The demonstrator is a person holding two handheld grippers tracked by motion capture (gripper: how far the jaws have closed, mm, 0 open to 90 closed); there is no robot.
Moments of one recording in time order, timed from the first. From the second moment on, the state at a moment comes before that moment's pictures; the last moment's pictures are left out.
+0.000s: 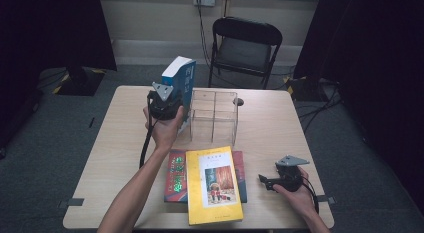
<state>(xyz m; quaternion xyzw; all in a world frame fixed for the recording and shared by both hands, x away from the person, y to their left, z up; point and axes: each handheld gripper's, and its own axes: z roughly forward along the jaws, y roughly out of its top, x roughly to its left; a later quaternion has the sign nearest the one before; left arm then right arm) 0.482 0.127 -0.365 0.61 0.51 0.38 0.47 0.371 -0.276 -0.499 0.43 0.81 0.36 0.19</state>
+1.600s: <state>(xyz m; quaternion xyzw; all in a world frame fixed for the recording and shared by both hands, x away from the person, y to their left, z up) 0.429 0.159 -0.360 0.65 0.47 0.32 0.50 0.370 -0.275 -0.500 0.43 0.81 0.35 0.19</state>
